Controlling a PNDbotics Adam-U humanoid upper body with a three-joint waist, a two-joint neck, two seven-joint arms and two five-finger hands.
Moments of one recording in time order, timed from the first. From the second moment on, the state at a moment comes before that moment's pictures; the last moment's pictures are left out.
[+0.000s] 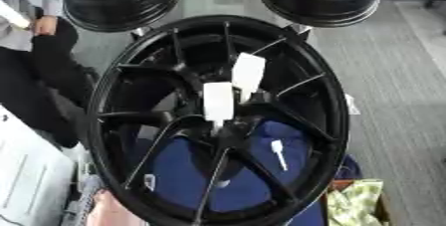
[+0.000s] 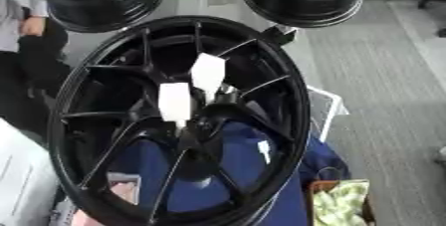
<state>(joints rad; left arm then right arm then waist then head) -0.37 1.16 0.00 -1.83 -0.17 0.45 -0.28 -0.62 -0.82 0.02 -1.93 0.07 0.34 -0.26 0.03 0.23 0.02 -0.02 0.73</state>
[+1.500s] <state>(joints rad) -0.40 1.08 0.10 -1.79 -0.07 0.29 0.00 -0.64 -0.82 0.01 -1.93 0.07 0.33 -0.27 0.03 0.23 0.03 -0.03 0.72</state>
